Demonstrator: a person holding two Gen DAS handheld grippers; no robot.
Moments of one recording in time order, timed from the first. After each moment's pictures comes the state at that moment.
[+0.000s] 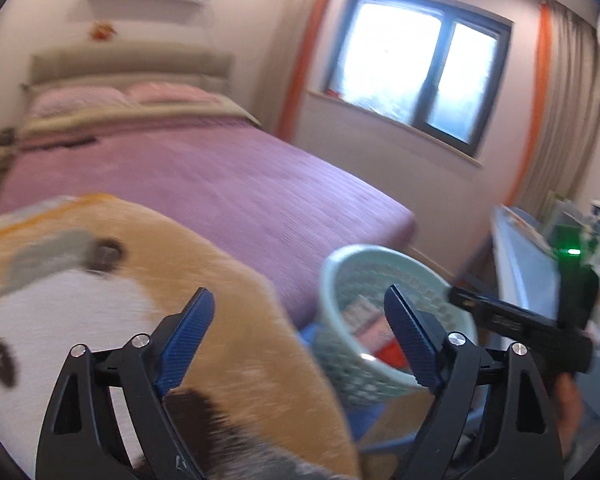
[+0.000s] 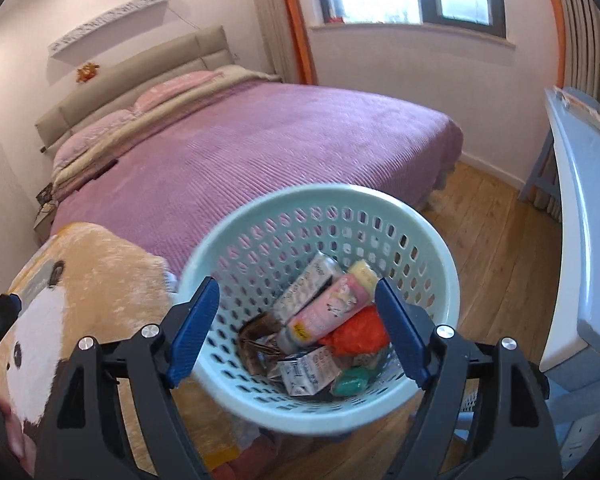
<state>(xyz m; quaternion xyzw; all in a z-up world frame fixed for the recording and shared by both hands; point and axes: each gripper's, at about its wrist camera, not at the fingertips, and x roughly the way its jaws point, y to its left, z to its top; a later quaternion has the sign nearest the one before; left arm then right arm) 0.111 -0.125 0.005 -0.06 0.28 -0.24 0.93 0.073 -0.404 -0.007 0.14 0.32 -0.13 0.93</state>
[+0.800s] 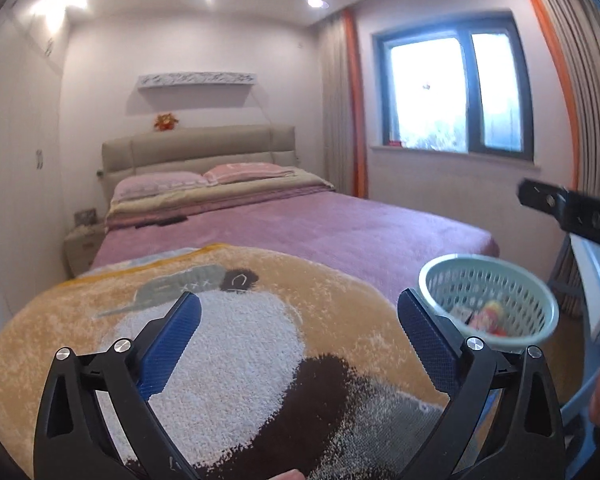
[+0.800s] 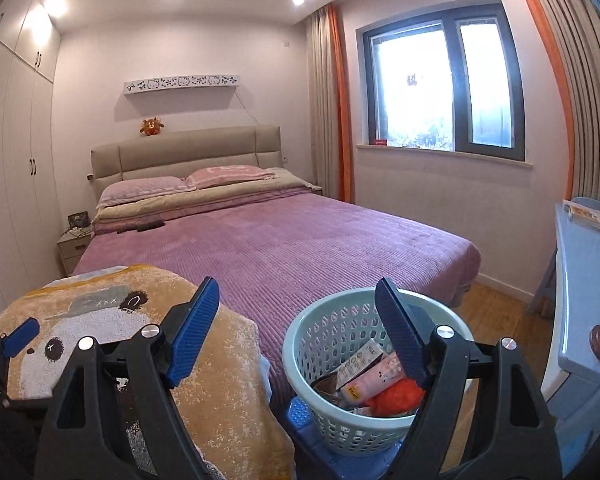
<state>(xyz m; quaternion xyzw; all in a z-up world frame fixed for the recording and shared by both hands) 0.027 -0.082 -0.002 0.05 0.15 -0.11 0.98 0.004 -0.291 0.042 0.05 0.15 -0.09 0.98</state>
